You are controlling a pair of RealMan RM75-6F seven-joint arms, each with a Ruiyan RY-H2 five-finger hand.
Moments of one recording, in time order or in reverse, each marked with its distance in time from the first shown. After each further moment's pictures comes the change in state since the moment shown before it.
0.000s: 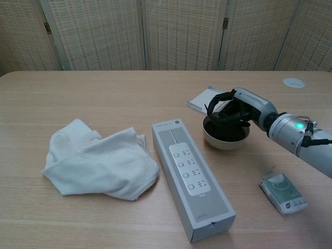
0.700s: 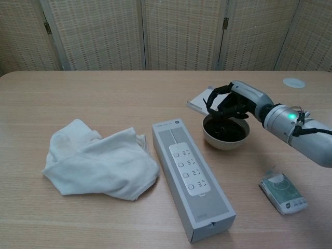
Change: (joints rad) left arm -0.008 0.000 -0.007 -0.001 -0.003 -0.009 0.003; right arm 0.057 -0.039 0.040 0.086 0.020 -0.034 -0.033
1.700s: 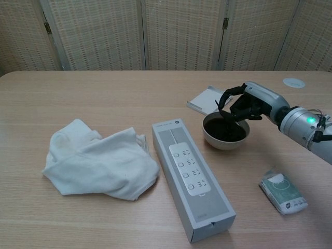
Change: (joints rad) left arm -0.005 -0.013 0.004 0.006 0.005 -0.007 0.002; right arm -0.056 0.048 -0.042 -0.032 -0.025 0.056 0.011
